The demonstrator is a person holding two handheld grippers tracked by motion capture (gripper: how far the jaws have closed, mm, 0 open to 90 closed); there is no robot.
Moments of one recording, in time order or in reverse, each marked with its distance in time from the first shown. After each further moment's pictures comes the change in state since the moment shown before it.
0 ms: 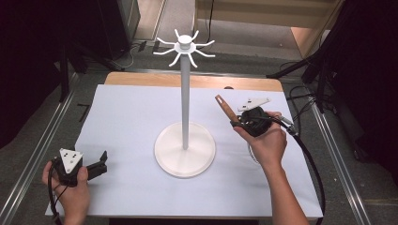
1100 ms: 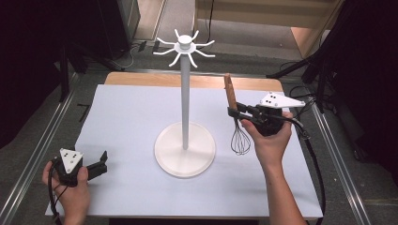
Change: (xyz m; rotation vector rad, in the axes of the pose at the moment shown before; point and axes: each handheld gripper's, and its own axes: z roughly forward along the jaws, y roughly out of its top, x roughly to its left) left arm 0.000 0.000 0.000 -0.001 -0.001 0.002; right arm 0.003 0.005 -0.050 -0.488 0.191 0.138
